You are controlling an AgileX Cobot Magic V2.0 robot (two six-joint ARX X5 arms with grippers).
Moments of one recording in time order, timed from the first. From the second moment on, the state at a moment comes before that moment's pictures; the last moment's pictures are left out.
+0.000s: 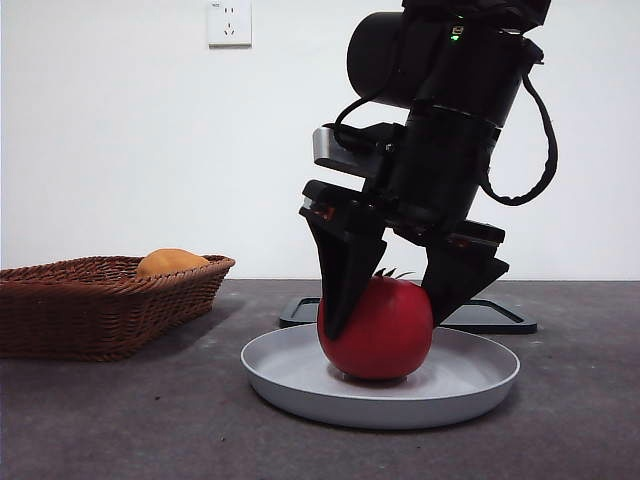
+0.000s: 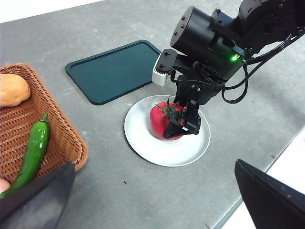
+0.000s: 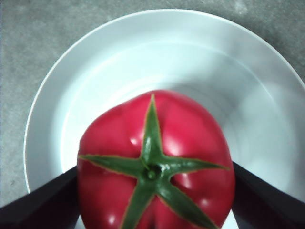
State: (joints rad) left arm -0.75 0.56 1.00 -0.90 0.03 -0.10; right arm 0.69 1.70 1.09 -0.54 -0.13 0.19
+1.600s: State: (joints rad) left arm -0.75 0.56 1.00 -0.90 0.03 -0.10; right arm 0.37 2.24 1.91 -0.74 -0.09 0.08
